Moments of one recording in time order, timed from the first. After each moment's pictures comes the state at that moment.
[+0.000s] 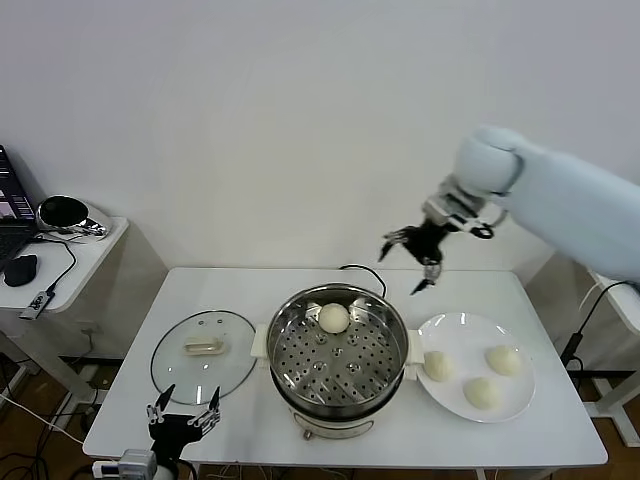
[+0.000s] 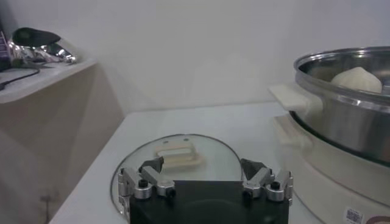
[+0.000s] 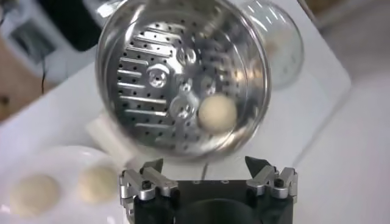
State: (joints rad) left arm 1.70 -1.49 -0.69 -2.16 -0.03 0.31 0.12; right arm 0.53 0.67 -1.03 1.42 0.25 -0.09 -1.32
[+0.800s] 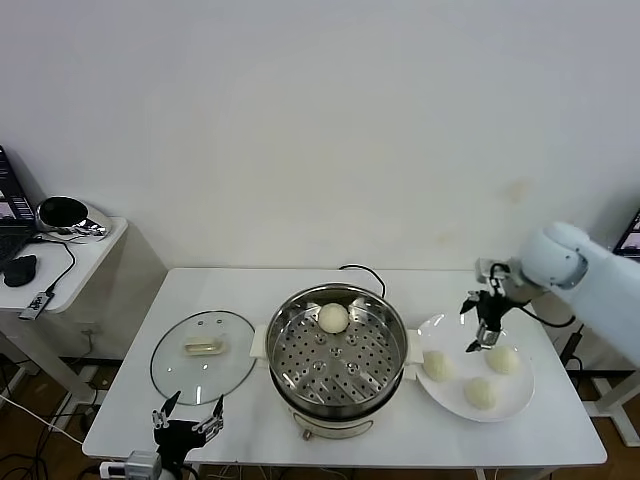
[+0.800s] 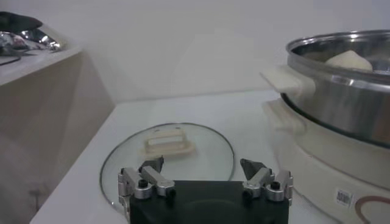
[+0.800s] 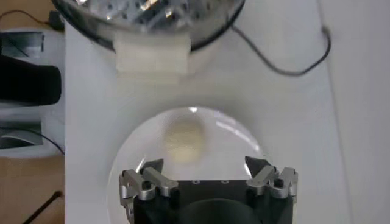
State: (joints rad) left arm 1.71 -1.47 -0.68 -2.12 -0.03 0.32 0.13; right arm -0.02 0.57 -0.65 1.46 -0.03 -0.50 -1.24
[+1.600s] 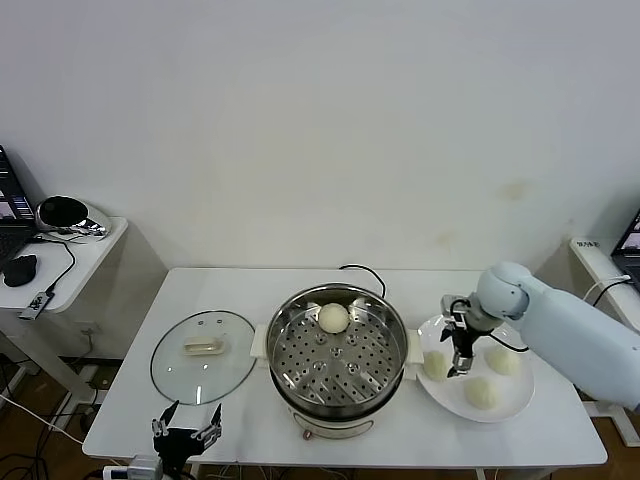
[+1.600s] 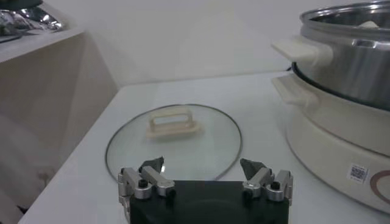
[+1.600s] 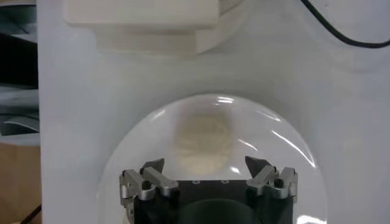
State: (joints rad) left arm 1.70 -1.48 -0.68 -2.07 -0.02 0.32 0.13; right arm -0.15 0.72 -0.63 1.34 -0.17 -0.44 -1.21
